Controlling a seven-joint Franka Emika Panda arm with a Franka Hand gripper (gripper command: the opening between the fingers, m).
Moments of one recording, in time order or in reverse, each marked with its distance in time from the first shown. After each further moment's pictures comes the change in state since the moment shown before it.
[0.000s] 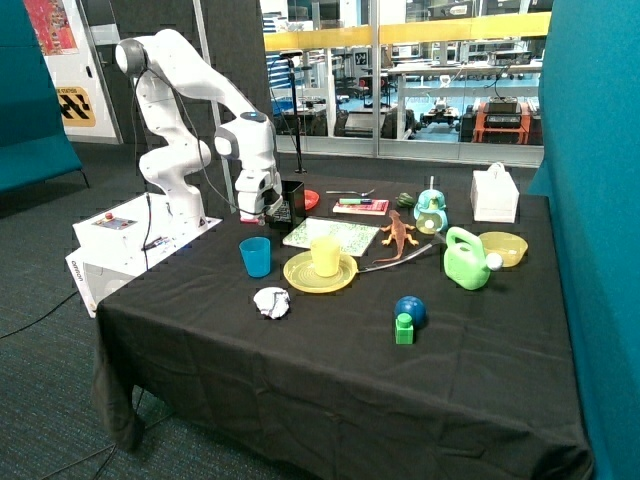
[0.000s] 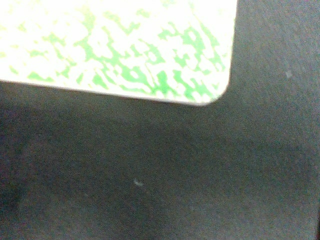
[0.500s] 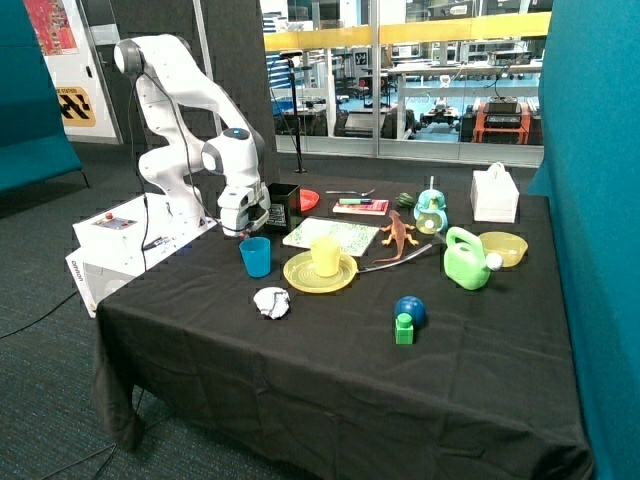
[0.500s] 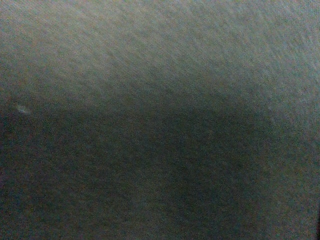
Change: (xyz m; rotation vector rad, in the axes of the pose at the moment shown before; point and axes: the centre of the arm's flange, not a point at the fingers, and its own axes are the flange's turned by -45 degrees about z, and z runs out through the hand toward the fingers) arm -0.035 0.028 0.034 0.008 0.002 0.071
